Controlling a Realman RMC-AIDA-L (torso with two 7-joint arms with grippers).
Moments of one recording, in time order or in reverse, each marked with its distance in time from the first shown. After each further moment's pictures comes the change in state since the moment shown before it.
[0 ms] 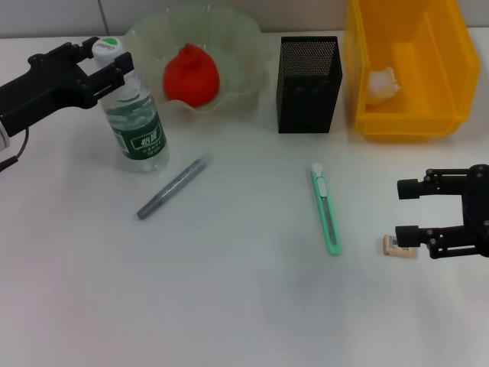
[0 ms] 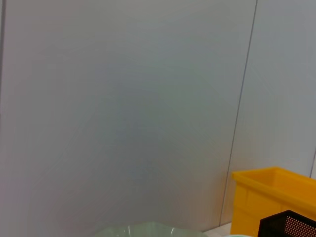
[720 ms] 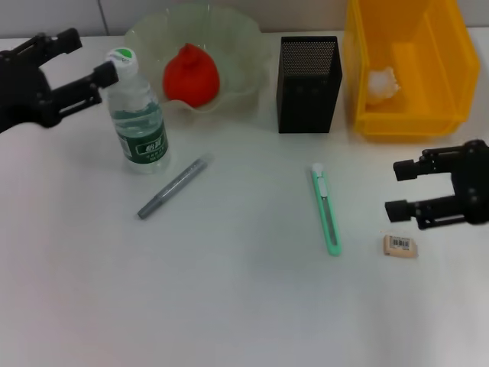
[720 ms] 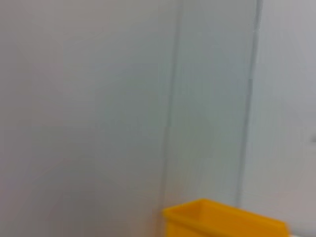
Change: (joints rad) left arm 0.119 0.022 -0.033 0.179 -0.002 0.303 -0.047; right arm 0.008 0.005 -0.144 -0.226 -0.001 0.062 0.286
